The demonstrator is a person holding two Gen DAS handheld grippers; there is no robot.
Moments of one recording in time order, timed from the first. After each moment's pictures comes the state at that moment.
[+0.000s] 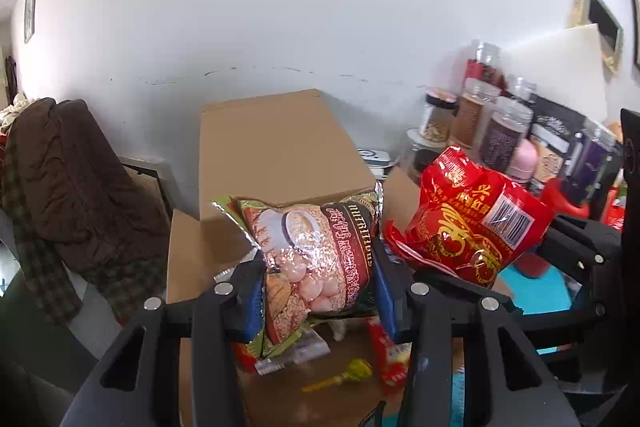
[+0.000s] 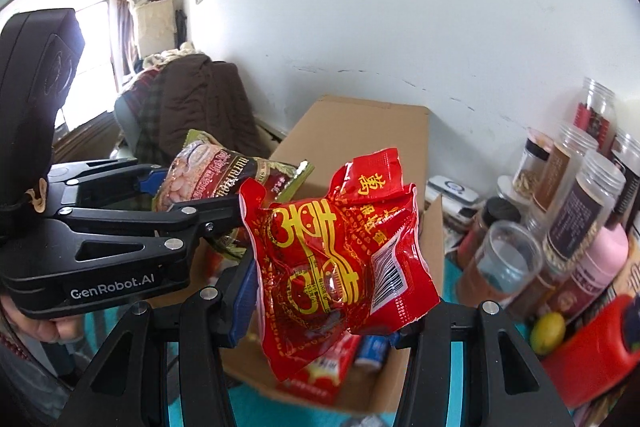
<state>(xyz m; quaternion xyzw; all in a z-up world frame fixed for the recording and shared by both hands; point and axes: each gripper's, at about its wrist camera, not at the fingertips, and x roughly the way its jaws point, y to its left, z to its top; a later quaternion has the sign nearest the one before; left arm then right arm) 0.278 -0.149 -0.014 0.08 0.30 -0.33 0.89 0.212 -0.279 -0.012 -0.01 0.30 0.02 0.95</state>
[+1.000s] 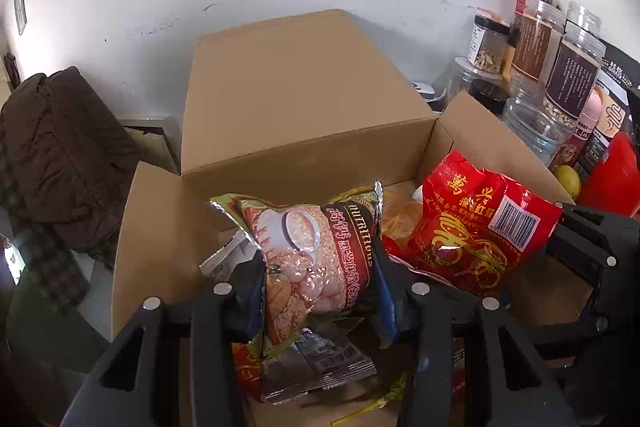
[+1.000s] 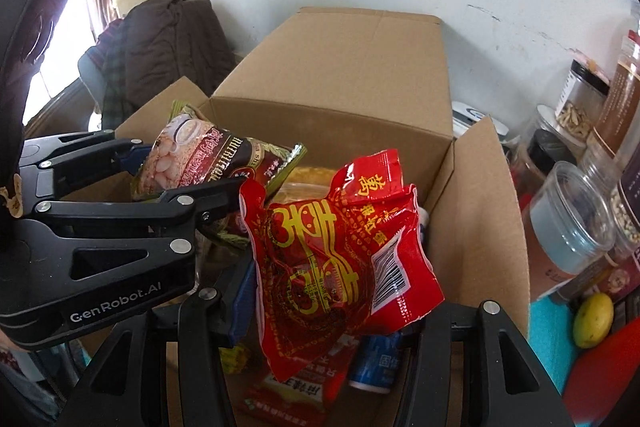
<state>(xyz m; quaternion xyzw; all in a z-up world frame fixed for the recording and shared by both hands) 0.326 -0.190 -0.084 0.14 0.38 -0.28 0.87 0.273 -0.293 -0.083 0.01 0.40 0.01 0.91</state>
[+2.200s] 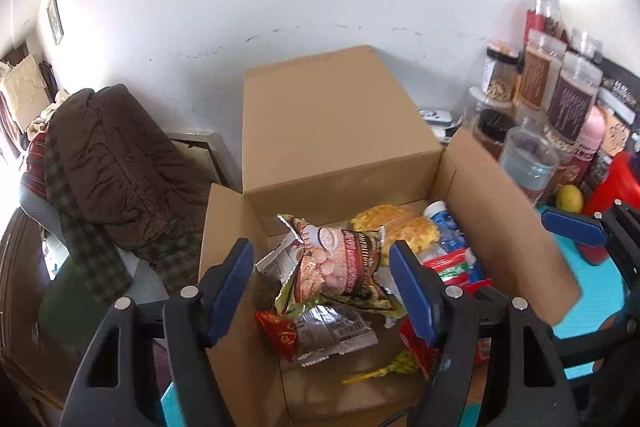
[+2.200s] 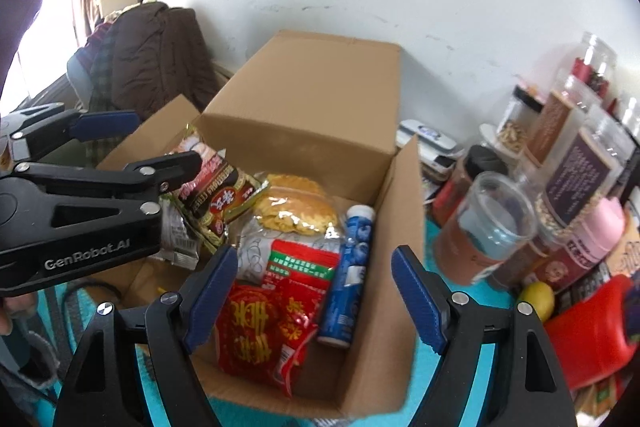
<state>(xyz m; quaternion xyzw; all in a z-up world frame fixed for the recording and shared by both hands) 0.291 -0.174 -0.025 0.15 0.35 -0.22 0.90 0.227 -0.295 -0.038 -0.02 0.38 -0.04 0.92</state>
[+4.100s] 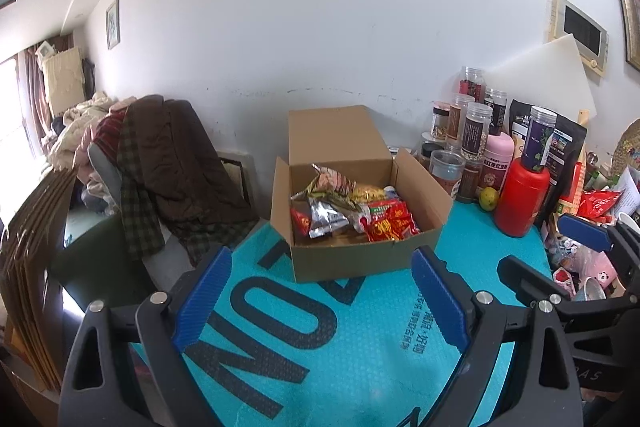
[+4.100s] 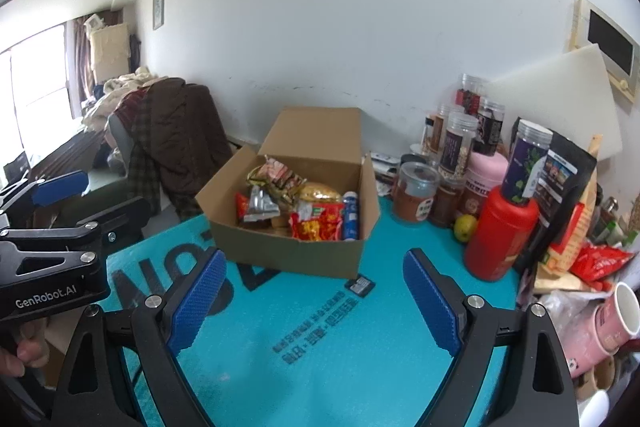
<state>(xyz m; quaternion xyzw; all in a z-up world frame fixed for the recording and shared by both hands) 0.052 -0.038 0.036 0.07 0.26 -0.21 0.94 -0.010 -0.204 0.026 0.01 0.27 -0.10 0.96</state>
